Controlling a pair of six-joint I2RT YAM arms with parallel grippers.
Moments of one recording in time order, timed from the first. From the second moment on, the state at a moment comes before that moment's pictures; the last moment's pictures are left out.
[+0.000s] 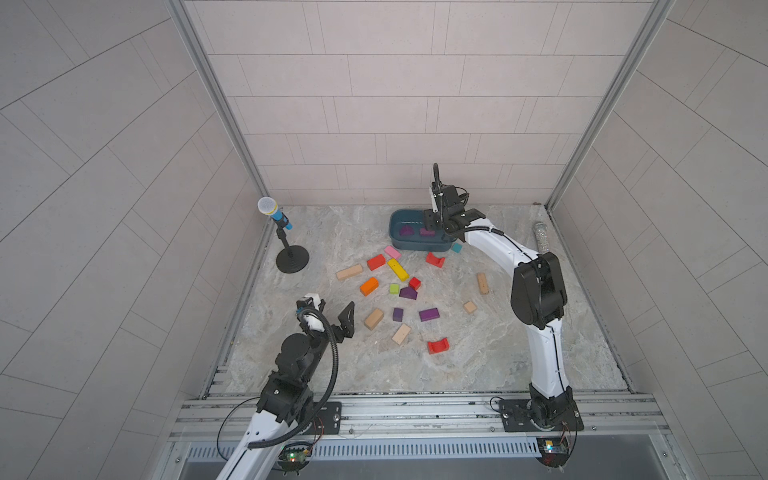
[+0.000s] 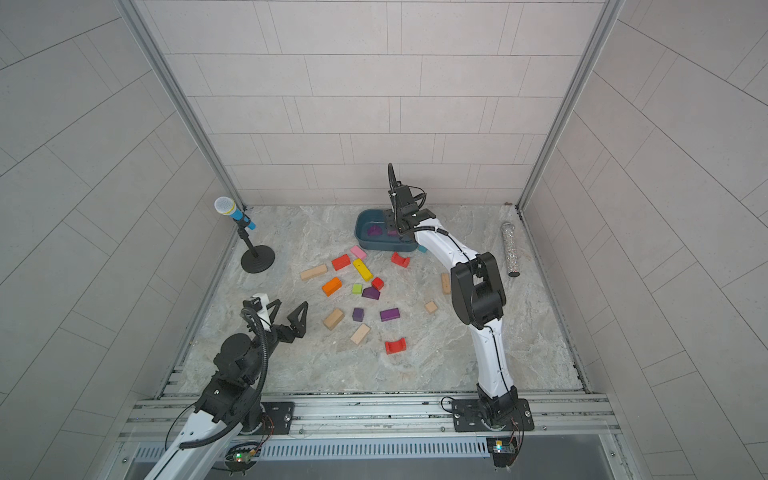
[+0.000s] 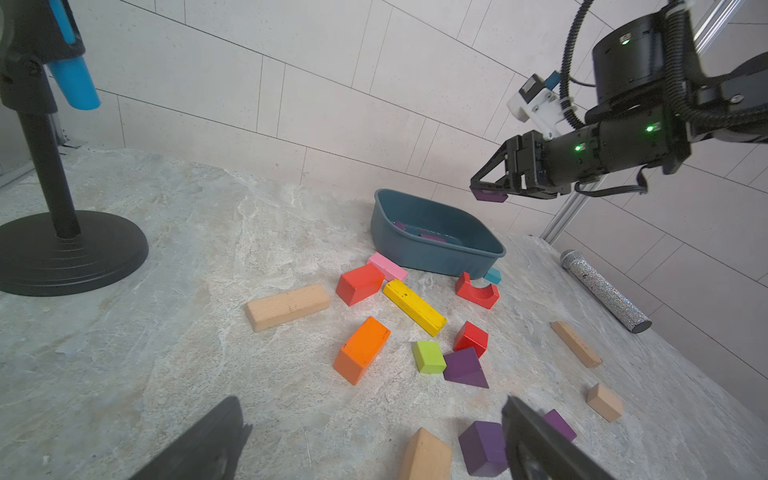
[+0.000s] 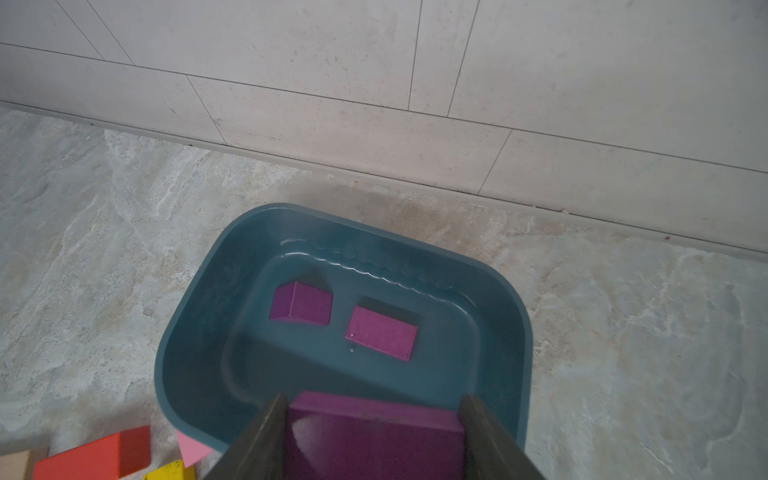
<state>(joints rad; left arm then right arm) -0.36 0.17 0.01 0.05 -0.06 -0.33 0.39 2.18 1.93 -0.43 0.16 0.16</state>
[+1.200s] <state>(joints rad) -0.36 0.18 0.01 0.06 -0.05 -0.33 0.31 2.54 2.28 -0.56 0.09 0.18</state>
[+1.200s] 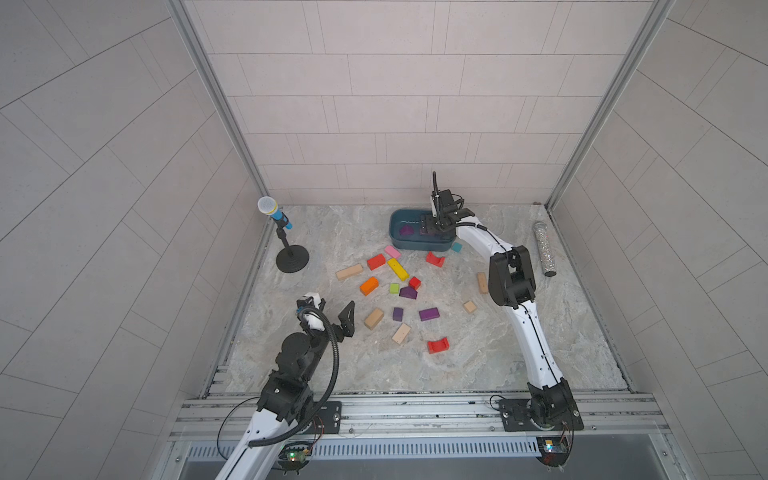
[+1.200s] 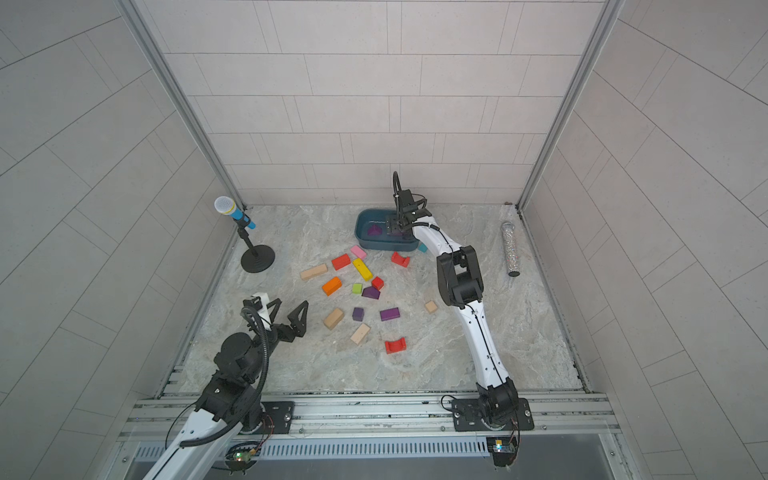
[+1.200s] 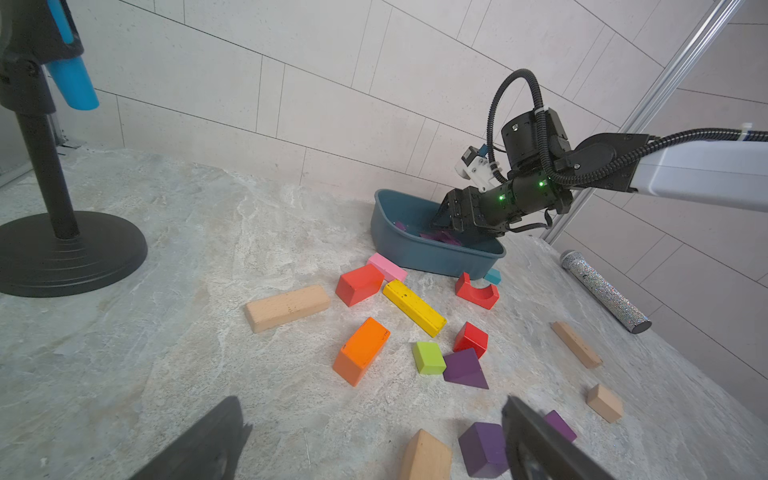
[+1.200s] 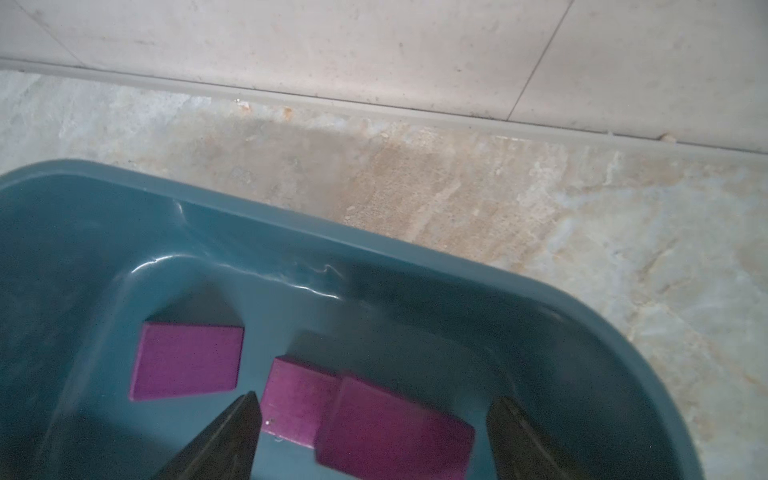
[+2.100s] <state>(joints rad) -0.36 0.18 0.01 0.07 -0.05 -0.33 0.39 1.95 1.74 -0.45 0.03 0.10</state>
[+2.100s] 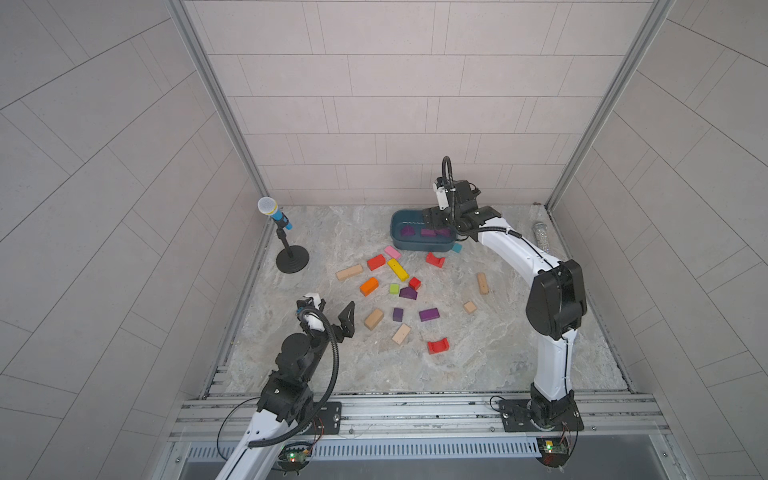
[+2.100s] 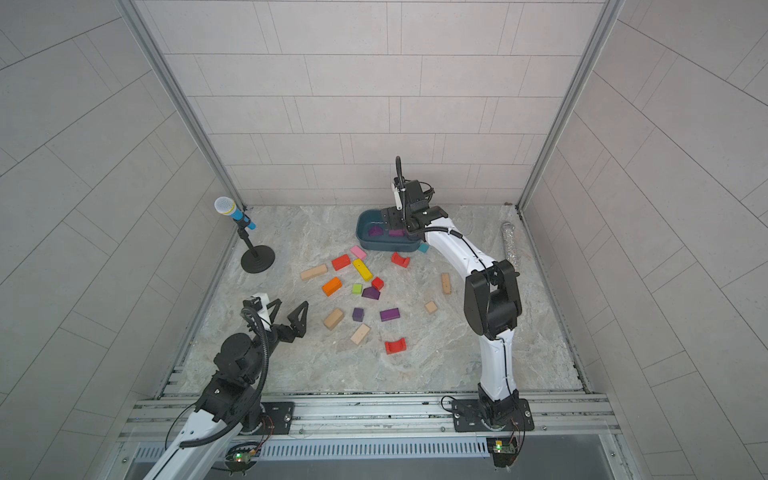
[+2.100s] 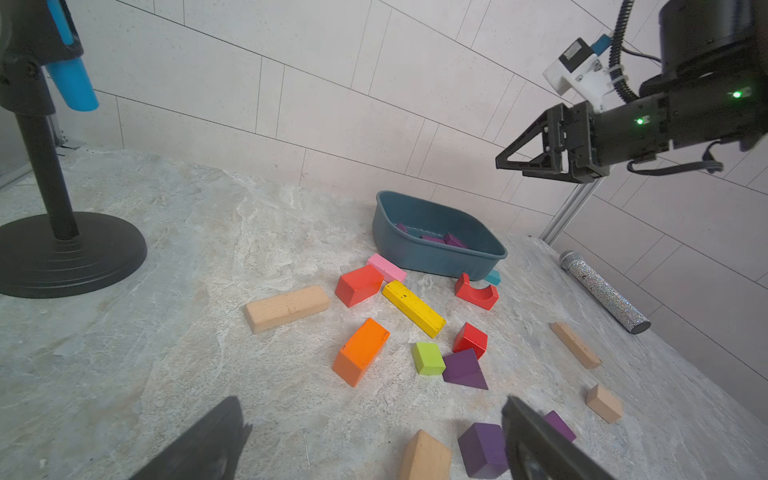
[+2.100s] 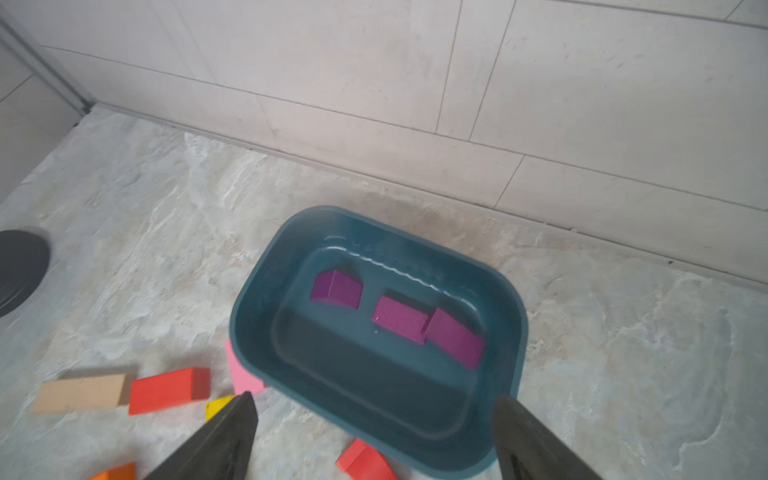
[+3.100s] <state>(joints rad) -0.36 0.16 0.01 0.06 -0.05 -0.33 0.69 1.67 0.96 -0.34 0.06 0.25</state>
